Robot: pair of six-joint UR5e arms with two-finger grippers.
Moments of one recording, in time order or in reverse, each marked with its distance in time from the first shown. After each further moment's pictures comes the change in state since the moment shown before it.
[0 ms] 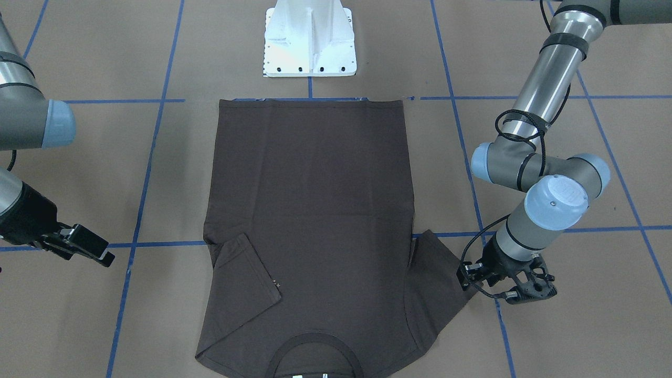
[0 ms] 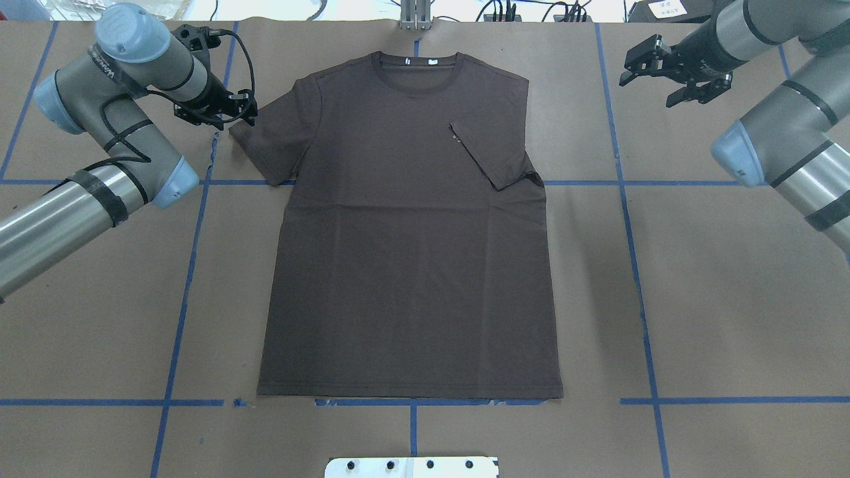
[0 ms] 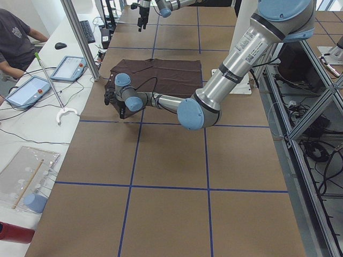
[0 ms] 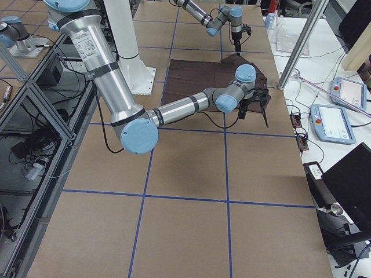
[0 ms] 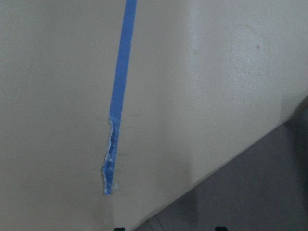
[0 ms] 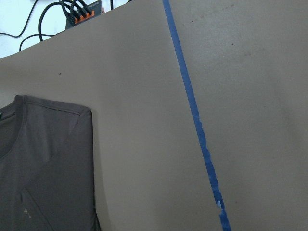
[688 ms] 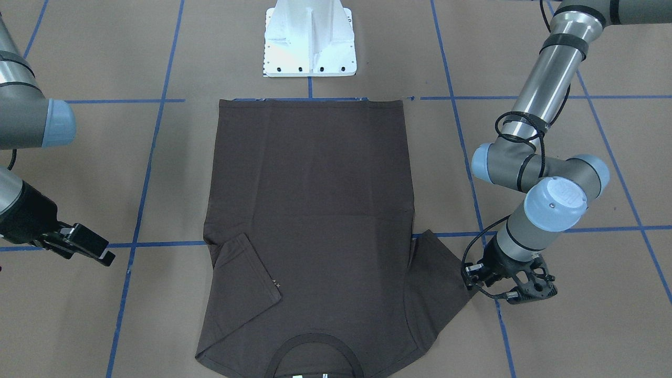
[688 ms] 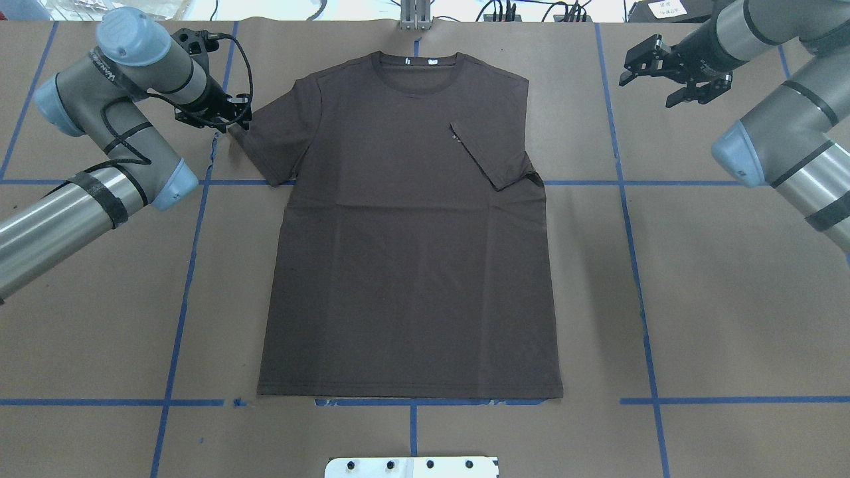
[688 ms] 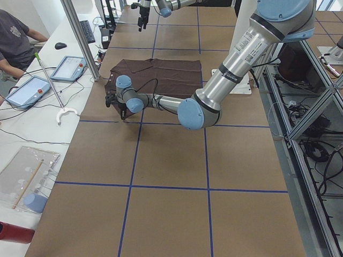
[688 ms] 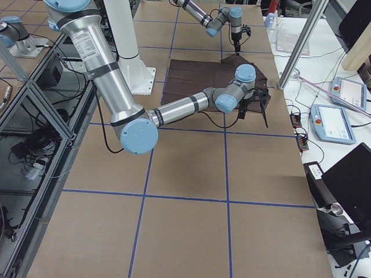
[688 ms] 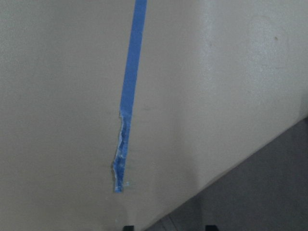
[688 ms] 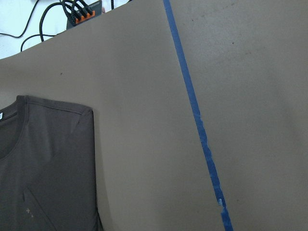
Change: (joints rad) left arm 0.002 0.002 0.010 0.001 0.002 -0.005; right arm 0.000 -0.002 0.003 0.000 0.002 0.005
